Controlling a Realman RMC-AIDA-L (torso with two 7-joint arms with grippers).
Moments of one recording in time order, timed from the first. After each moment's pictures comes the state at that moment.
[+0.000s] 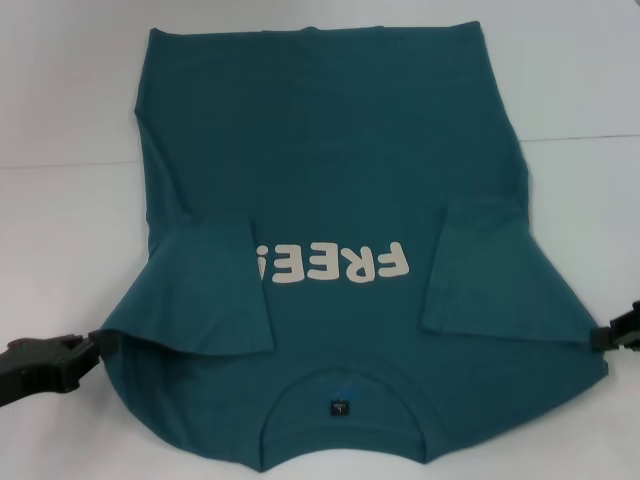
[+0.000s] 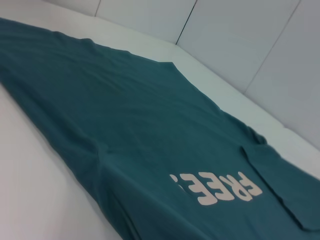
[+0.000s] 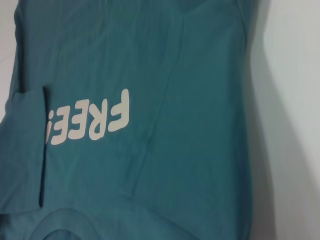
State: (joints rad) left arm -0.37 -2.11 0.52 0.73 2.06 1.42 -1.62; right arm 0.55 1.86 -0.57 -0.65 -2.45 -1.50 2.42
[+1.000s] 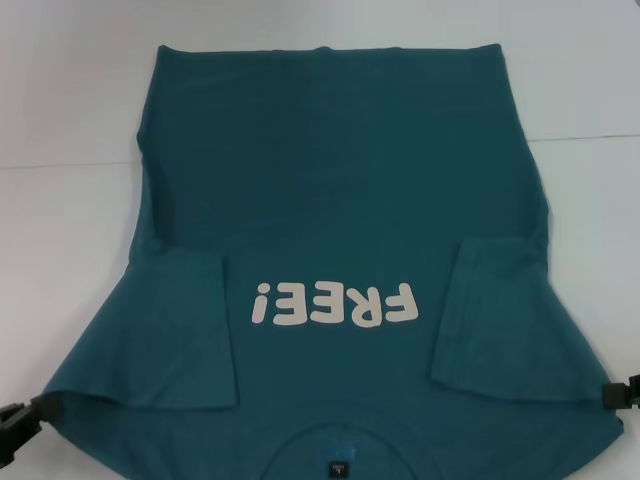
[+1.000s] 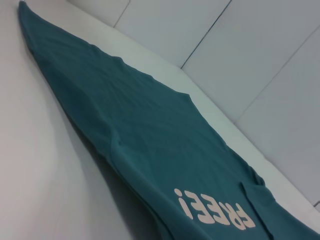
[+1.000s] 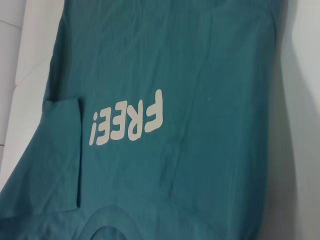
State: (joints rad) left arm -0.21 -2.12 0.37 0.77 2.06 1.65 -1.67; right arm 0.43 1.89 -0.44 -0.64 -2.41 -1.68 2.33
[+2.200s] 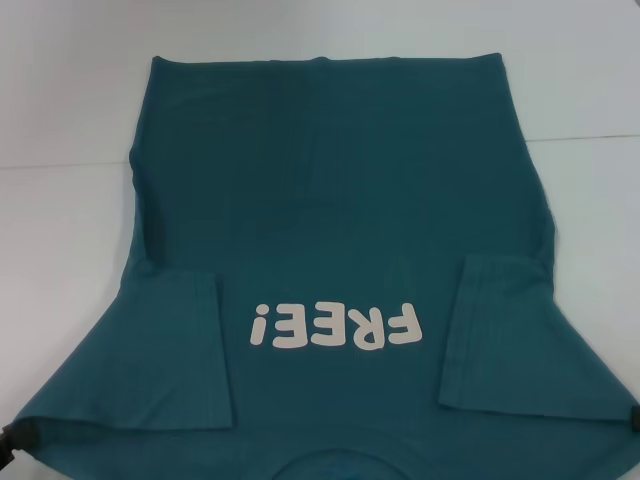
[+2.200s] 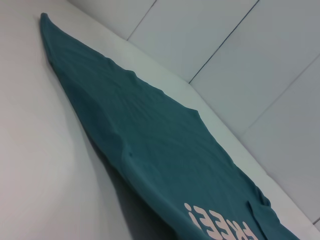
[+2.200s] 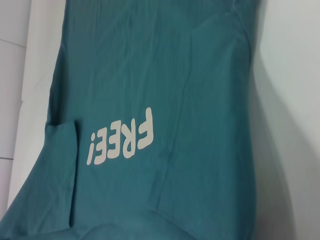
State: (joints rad) left arm -0.15 -2.14 0.29 0.80 2.07 1.72 -1.67; right arm 0.36 1.88 -0.37 -0.65 -2.41 -1.73 2.29
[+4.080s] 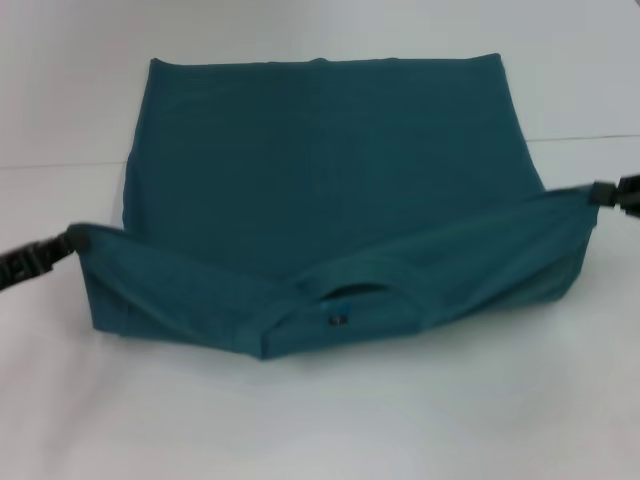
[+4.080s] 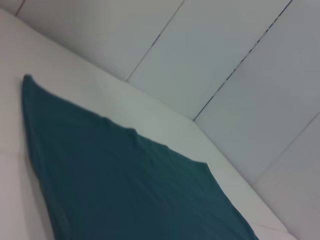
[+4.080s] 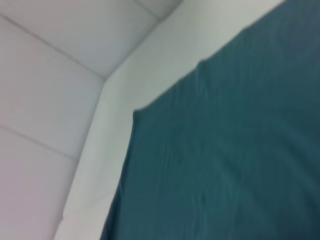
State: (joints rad) left arm -0.52 -2.07 0.29 0.65 2.06 1.41 -1.81; right arm 0.58 1.87 -0.33 -0.64 -2.19 -1.49 2.33
